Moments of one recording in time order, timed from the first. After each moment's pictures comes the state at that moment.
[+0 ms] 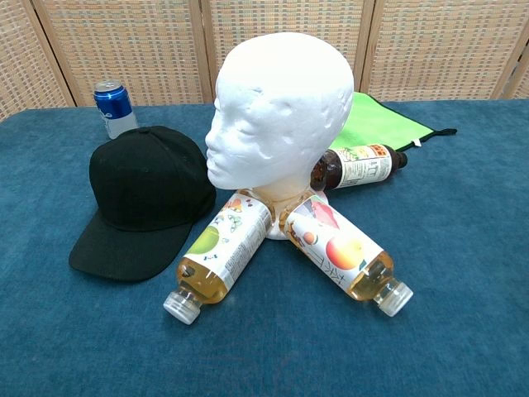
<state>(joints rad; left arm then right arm) -0.07 -1.25 -0.03 -1.98 1.55 1.54 0.71 0.03 -1.22 -0.04 -1.64 -1.81 1.61 -0.14</state>
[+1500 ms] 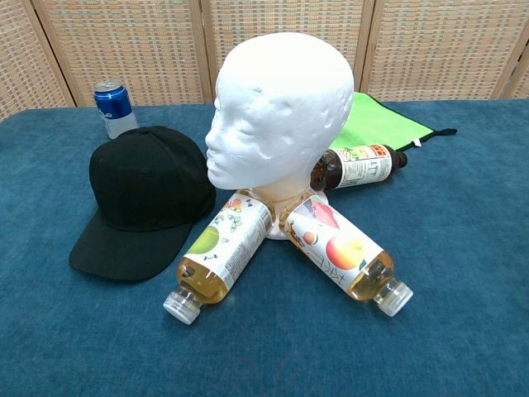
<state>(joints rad) -0.08 -1.25 0.00 -1.94 1.60 1.51 0.69 0.03 -1.22 -0.03 -1.64 -1.80 1.63 -0.13</state>
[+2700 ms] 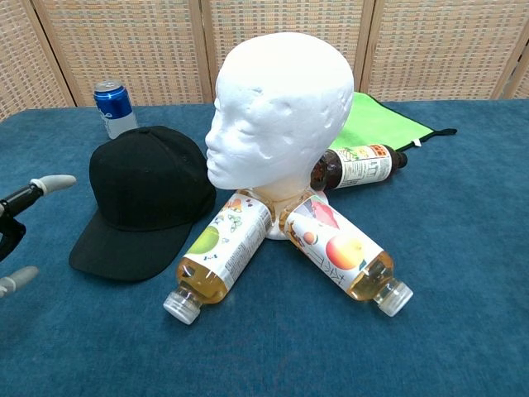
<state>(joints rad) -0.19 -1.66 -0.02 -1.25 1.71 1.44 0.43 0.03 -1.23 -0.03 -1.63 -1.79 1.62 -0.15</state>
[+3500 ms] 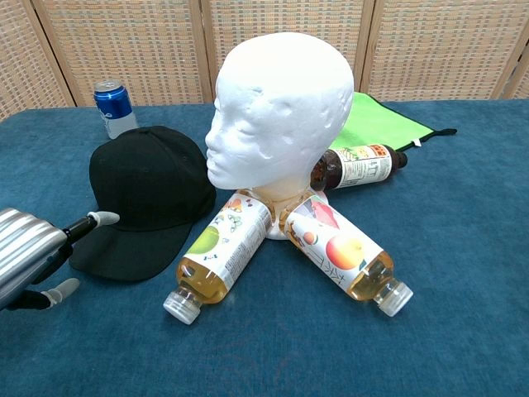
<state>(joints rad) -0.27 -1.89 0.00 -0.84 1.73 1.43 0.35 0.04 -1.24 -0.02 -1.61 -1.78 1.62 -0.13</state>
